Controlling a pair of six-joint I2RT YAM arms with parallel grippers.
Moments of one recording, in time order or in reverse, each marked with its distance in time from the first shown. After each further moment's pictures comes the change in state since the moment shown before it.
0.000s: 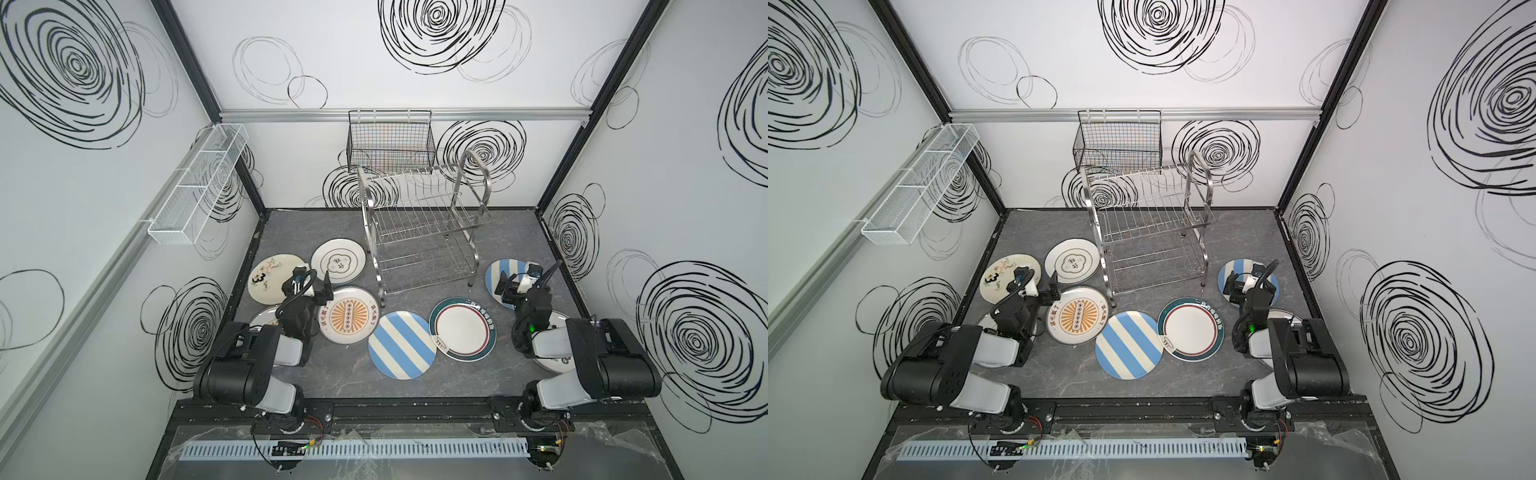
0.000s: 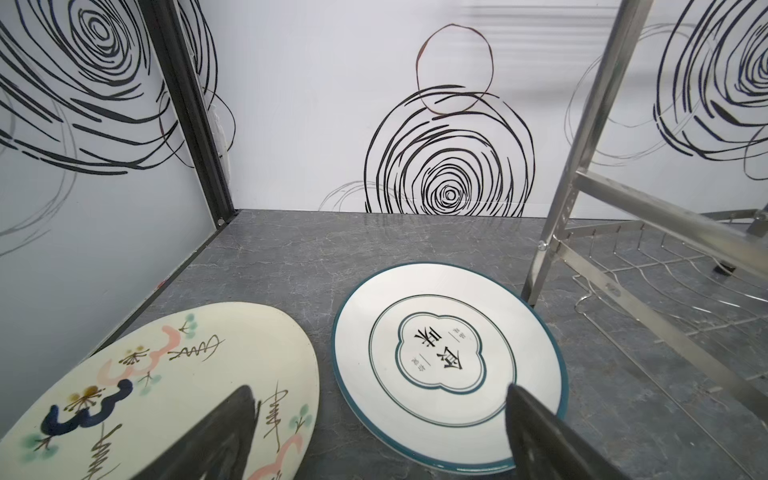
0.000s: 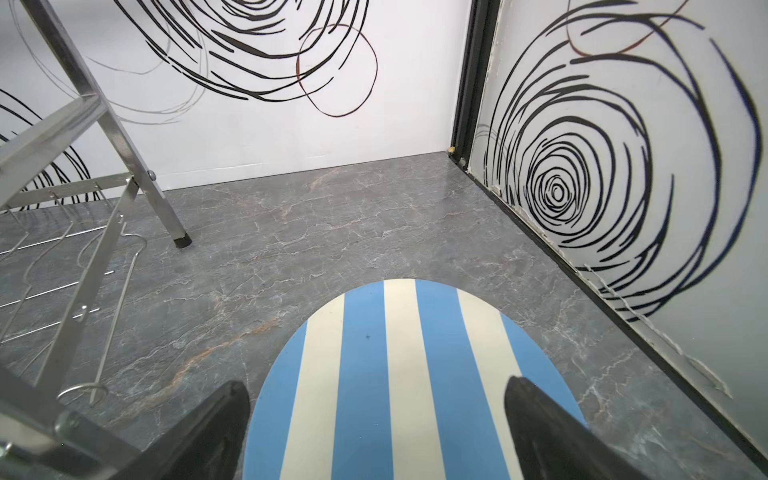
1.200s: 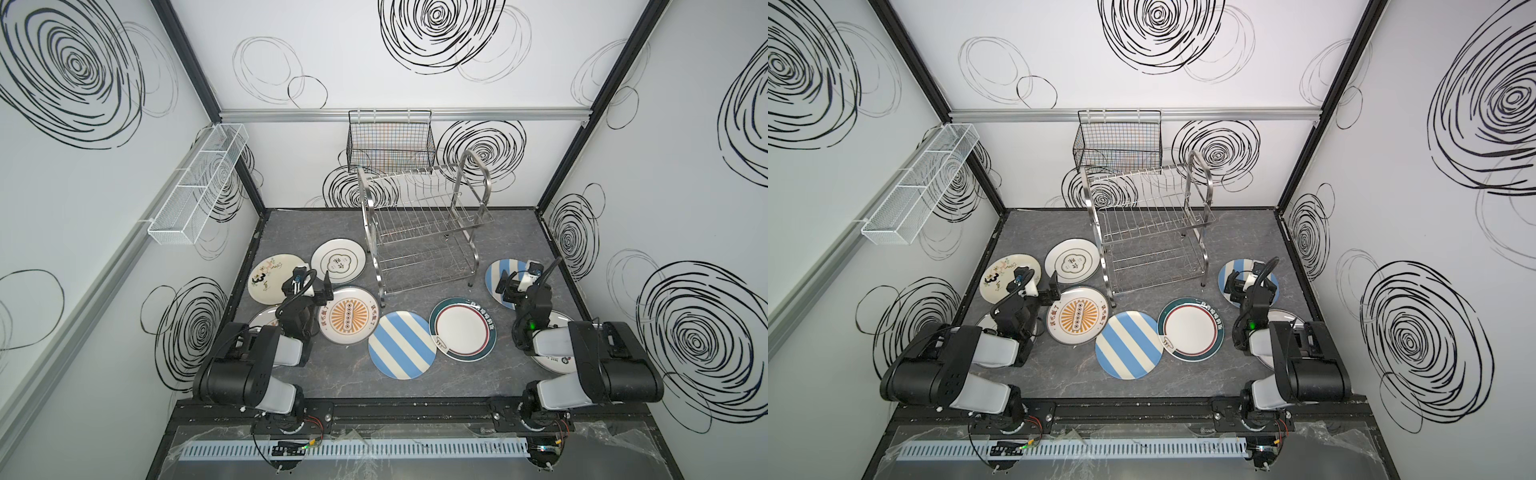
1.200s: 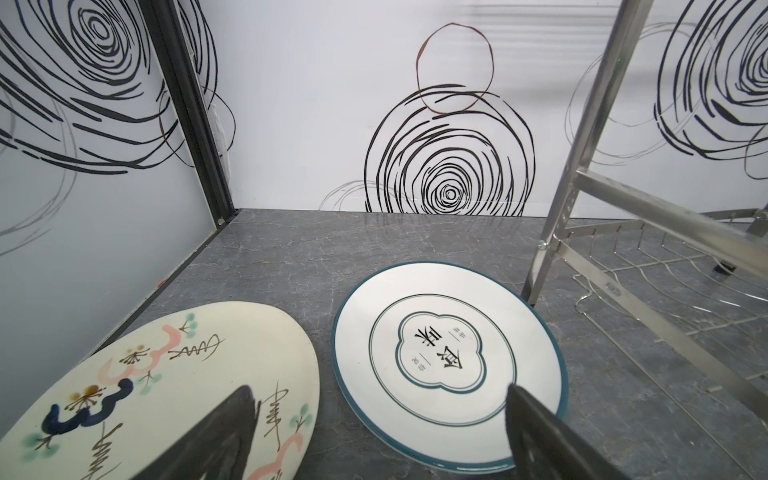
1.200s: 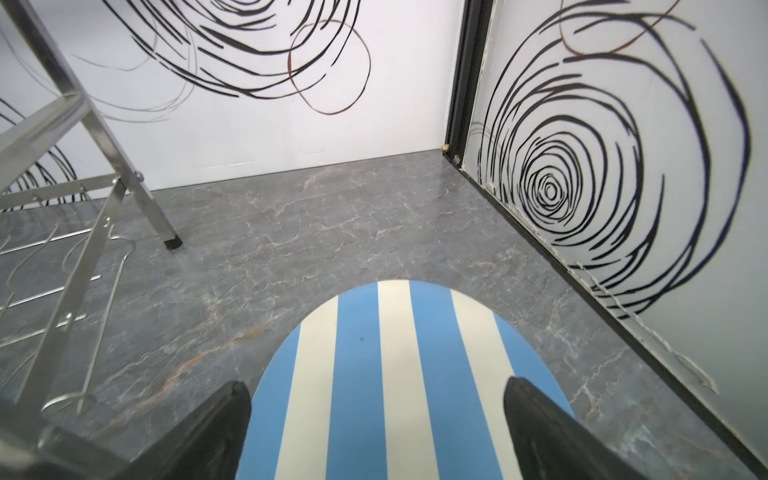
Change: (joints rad) left arm -0.008 -0.029 0.010 -0.052 -0.006 0.003; right arm -0.011 -0.065 0.092 -0.195 0.022 0.026
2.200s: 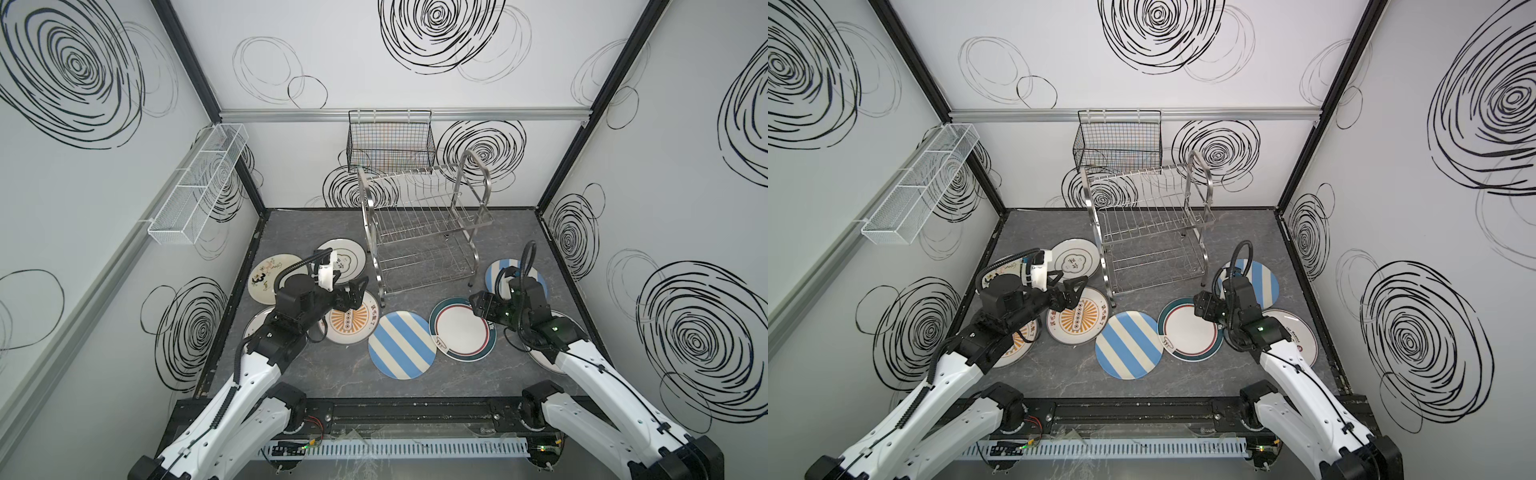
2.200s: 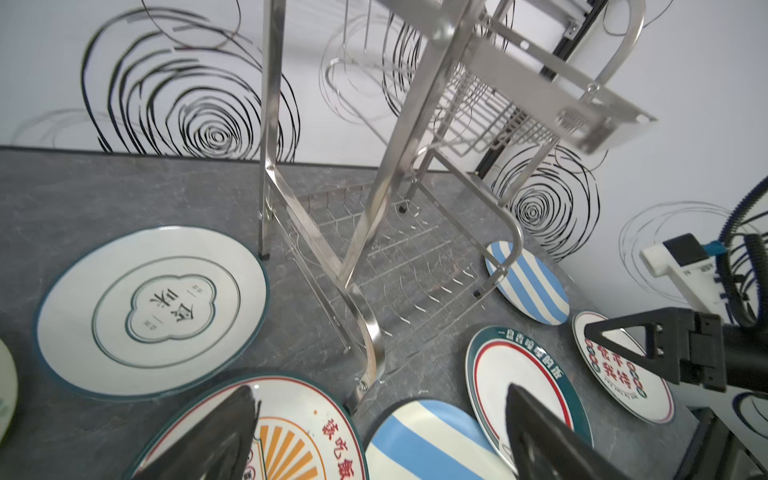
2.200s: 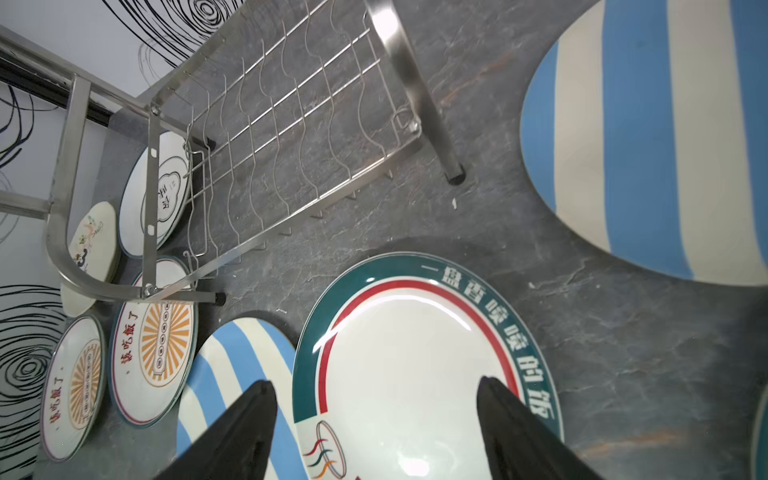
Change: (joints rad) left arm -0.294 -0.686 0.441 -1.357 0.328 -0.309; right arm 0.406 -0.575 0.291 -1.372 -0.286 0.546
